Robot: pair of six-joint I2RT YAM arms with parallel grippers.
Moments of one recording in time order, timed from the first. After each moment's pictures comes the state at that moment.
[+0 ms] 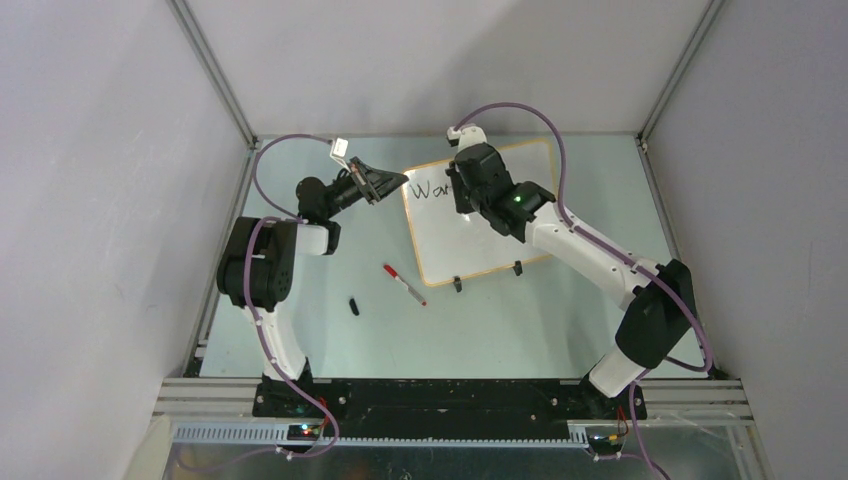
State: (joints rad) left arm -0.15 1.92 0.91 1.32 0.87 -0.93; right arm 0.73 1.62 1.49 -0.45 0.32 0.21
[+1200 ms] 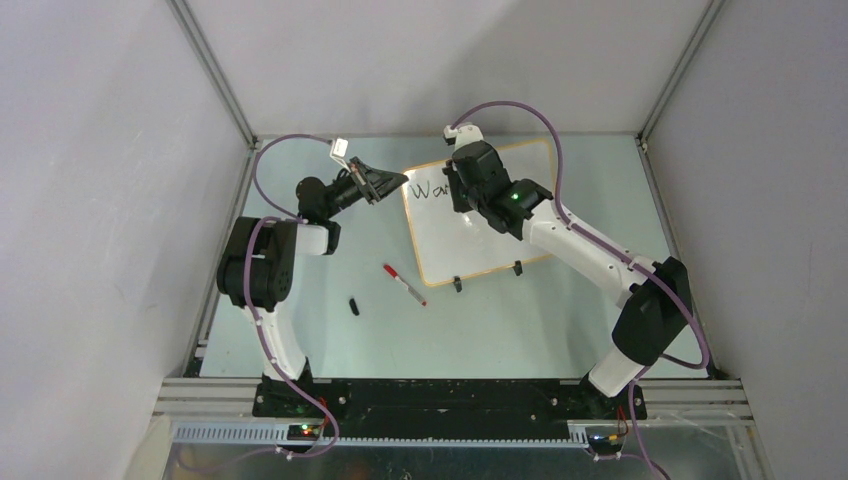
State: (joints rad) left arm -0.15 1.92 0.91 1.32 0.87 -0.93; right arm 0.73 1.64 1.52 -0.46 0.30 0.20
